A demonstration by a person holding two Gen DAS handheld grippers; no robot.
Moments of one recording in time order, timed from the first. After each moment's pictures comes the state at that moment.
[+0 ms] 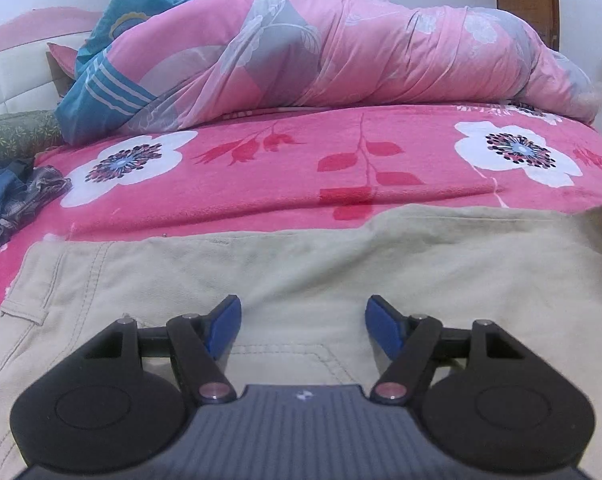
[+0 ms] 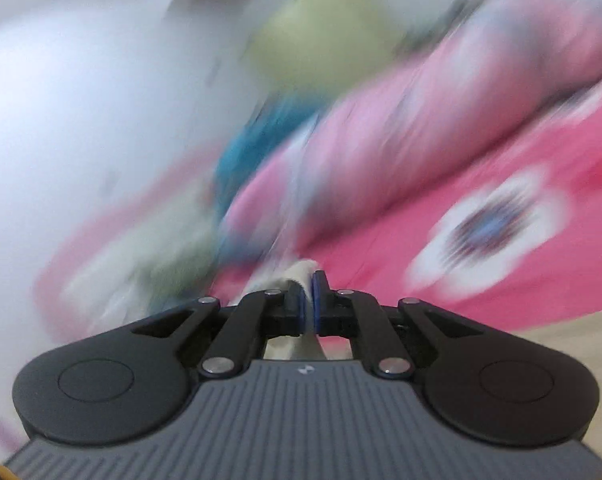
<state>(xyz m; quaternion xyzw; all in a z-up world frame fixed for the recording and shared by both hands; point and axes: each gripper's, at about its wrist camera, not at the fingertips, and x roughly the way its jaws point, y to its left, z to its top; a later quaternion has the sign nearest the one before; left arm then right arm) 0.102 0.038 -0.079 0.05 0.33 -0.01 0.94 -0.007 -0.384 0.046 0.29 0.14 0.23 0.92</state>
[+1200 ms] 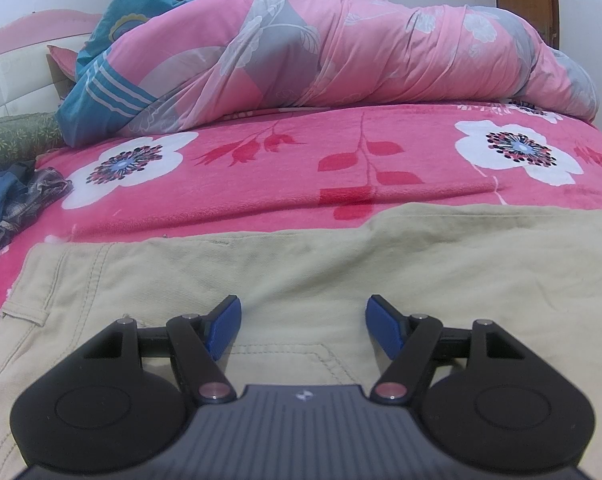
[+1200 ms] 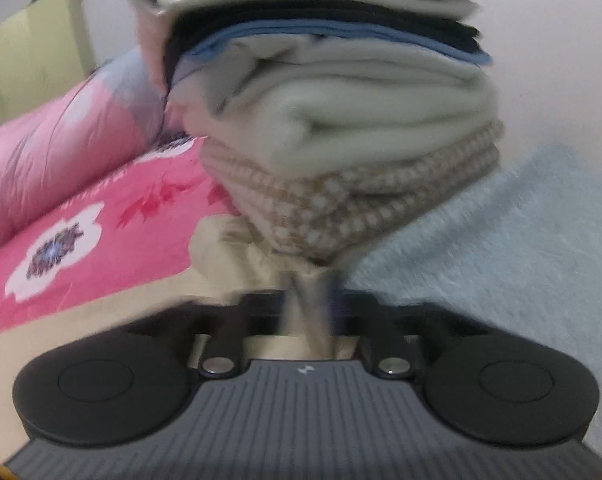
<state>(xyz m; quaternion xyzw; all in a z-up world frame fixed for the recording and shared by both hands) 0.099 0.038 -0.080 0.06 0.33 0.00 0.94 -0.067 -0.541 -0.029 0.15 0.24 -0.21 0.94</state>
